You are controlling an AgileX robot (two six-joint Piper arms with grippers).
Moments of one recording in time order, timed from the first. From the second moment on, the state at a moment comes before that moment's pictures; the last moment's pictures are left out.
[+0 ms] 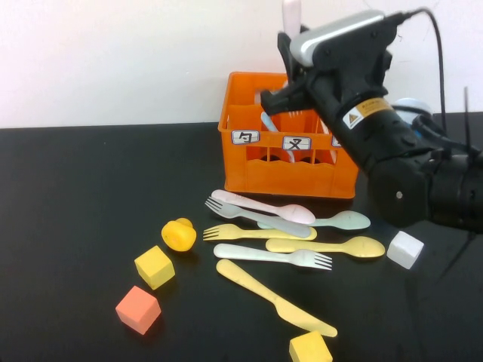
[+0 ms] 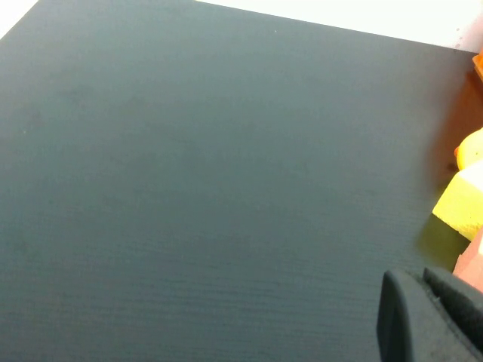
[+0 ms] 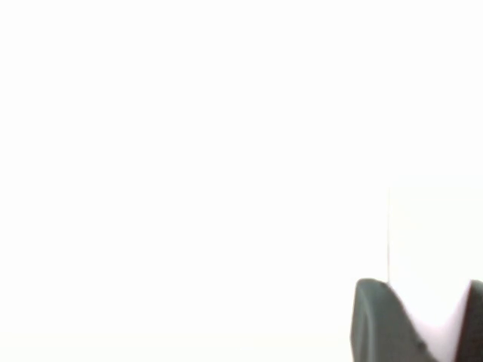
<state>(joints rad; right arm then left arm) 0.62 1.84 -1.17 0.30 -0.74 -0.33 -0.01 -0.01 0.02 -0.14 0.38 -0.14</state>
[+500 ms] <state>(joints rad) 0.60 1.89 -1.17 0.21 -0.73 -0.21 -0.01 -0.01 0.02 -0.14 0.38 -0.13</state>
